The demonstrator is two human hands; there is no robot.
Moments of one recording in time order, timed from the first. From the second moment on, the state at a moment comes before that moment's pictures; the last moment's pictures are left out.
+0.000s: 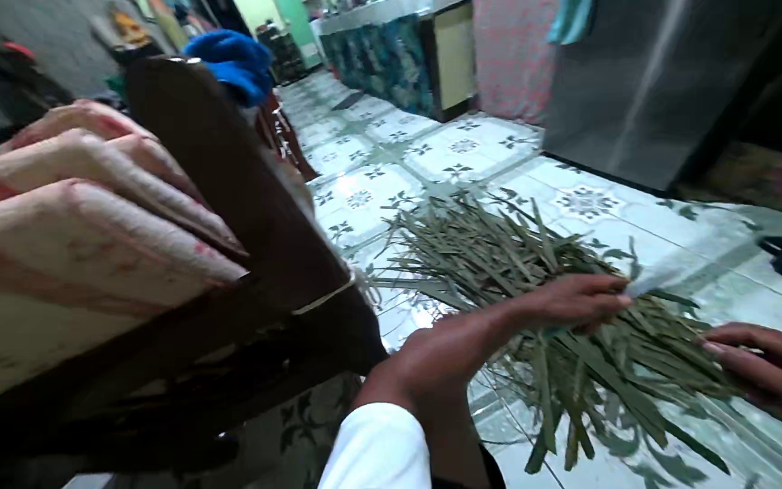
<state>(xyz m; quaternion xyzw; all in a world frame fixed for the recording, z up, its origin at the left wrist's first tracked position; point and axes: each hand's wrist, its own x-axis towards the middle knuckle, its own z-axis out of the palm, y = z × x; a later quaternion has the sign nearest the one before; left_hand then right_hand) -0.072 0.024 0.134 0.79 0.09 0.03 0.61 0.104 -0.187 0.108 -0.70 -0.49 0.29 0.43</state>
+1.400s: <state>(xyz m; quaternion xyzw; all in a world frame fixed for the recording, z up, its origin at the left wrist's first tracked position) -0.067 0.050 0.158 0.65 0.12 0.15 0.74 0.099 -0.141 0.078 -0.56 -0.49 0.35 0.57</state>
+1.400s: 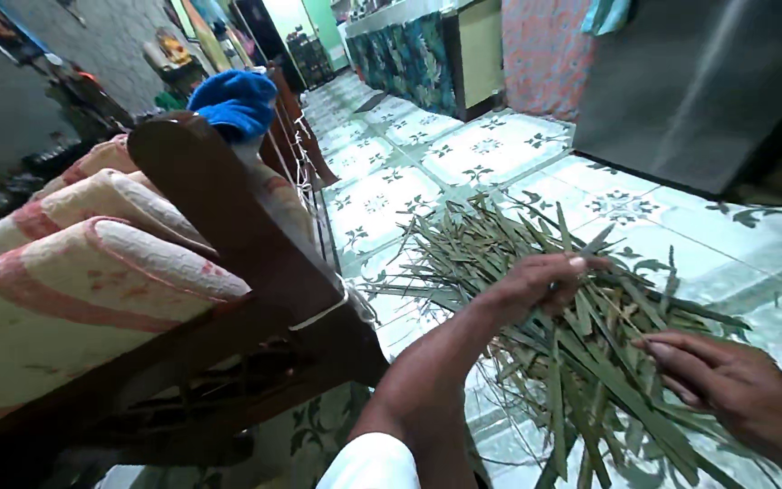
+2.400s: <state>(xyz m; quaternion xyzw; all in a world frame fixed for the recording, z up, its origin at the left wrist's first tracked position) -0.065 0.007 0.156 0.70 0.11 0.05 0.70 0.097 -0.151 0.082 -0.54 -0.48 0.36 0.59</state>
